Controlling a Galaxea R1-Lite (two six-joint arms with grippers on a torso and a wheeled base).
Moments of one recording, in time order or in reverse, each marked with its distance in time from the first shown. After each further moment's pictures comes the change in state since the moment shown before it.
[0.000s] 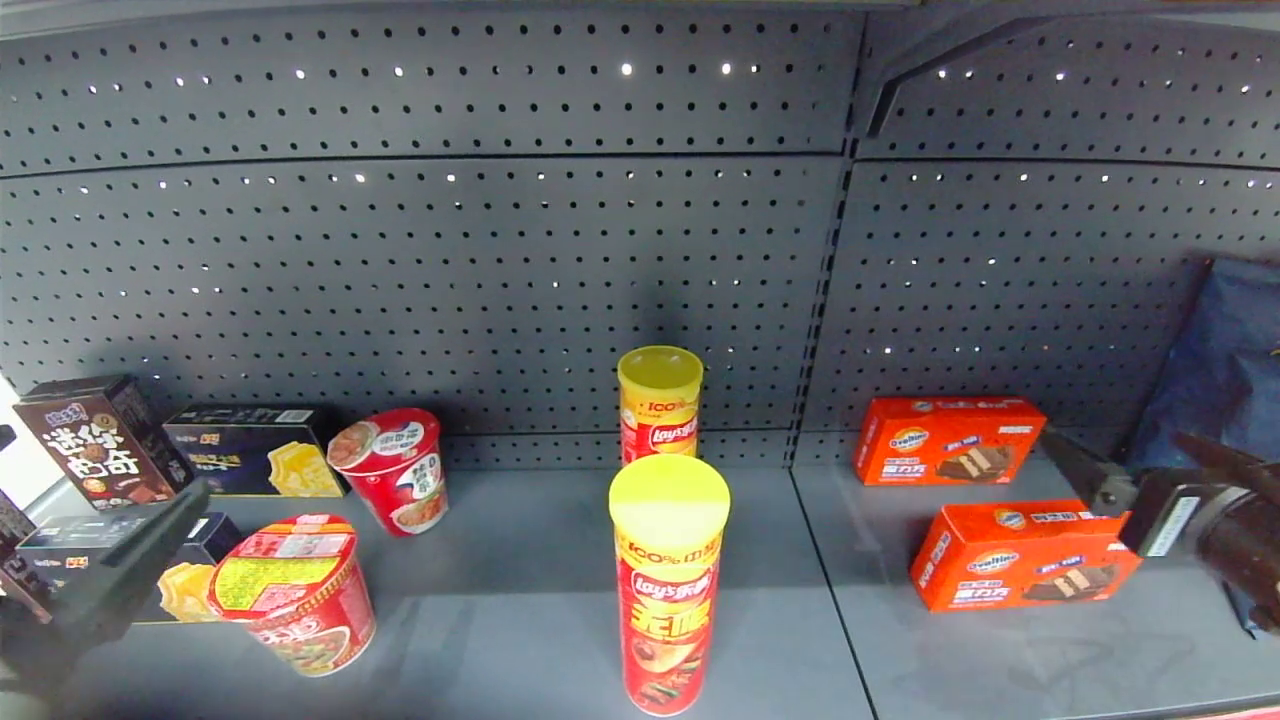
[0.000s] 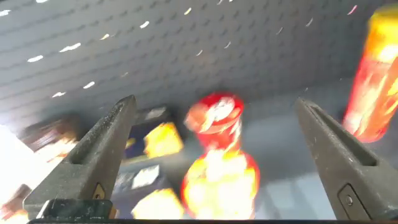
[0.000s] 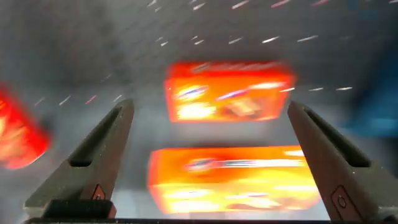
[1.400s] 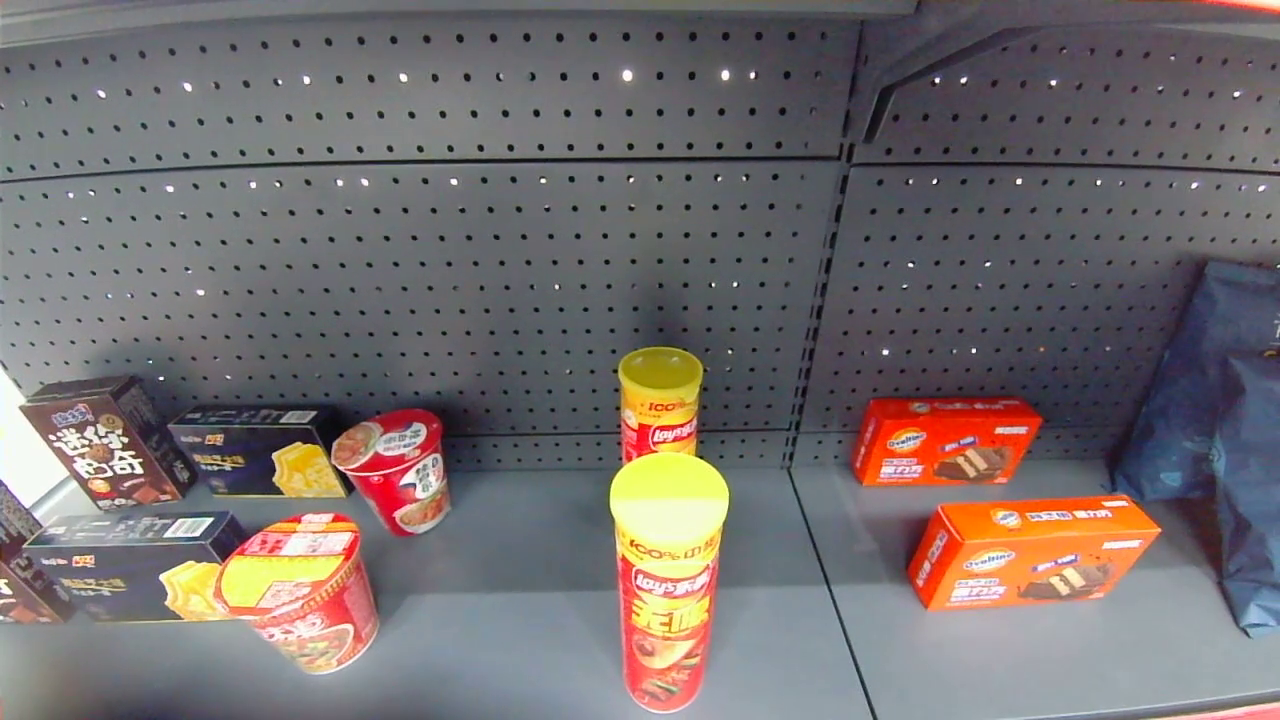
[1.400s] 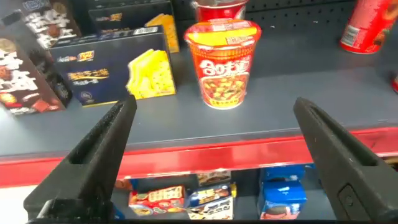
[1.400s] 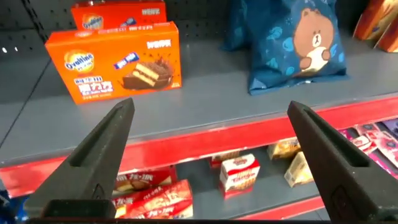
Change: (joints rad) left arm 0.064 -0.711 0.310 0.488 -0.047 -0.191; right arm -0.412 -1.179 0.296 0.849 0.190 -0.039
